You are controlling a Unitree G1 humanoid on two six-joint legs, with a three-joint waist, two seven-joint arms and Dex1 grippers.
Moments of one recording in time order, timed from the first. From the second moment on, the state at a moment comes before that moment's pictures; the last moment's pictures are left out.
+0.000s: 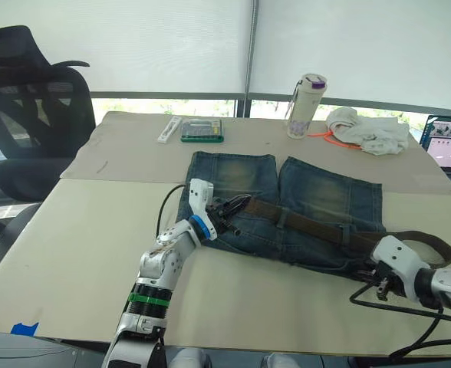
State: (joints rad) left arm -0.53 0.04 -0.02 0.17 -0.49 0.41 -0.67; right arm 0.14 -1.03 -0.17 -0.14 0.21 0.40 0.80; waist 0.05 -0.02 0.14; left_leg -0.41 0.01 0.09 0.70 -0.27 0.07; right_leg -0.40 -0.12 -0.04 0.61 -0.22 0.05
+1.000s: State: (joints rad) left arm -0.53 -0.03 -0.02 0.15 -0.53 0.55 -0.60; right arm 0.25 -1.01 -0.53 -0.01 0.14 0.65 0.62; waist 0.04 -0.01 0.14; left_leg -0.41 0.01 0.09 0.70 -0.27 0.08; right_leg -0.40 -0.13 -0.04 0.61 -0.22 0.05
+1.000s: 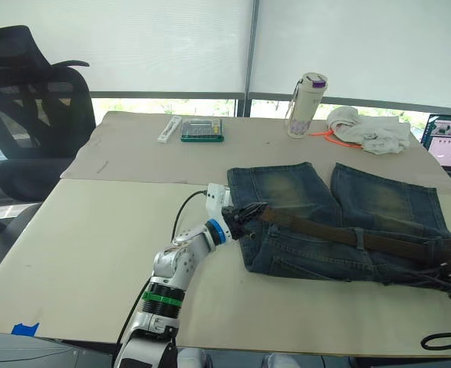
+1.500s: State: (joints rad) left arm -0.51 -0.04 0.01 0.10 -0.61 0.59 -0.61; right arm 0.03 -0.67 -0.67 -0.38 0.84 0.96 0.80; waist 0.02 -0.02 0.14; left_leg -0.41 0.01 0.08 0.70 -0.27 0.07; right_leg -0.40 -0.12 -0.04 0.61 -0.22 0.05
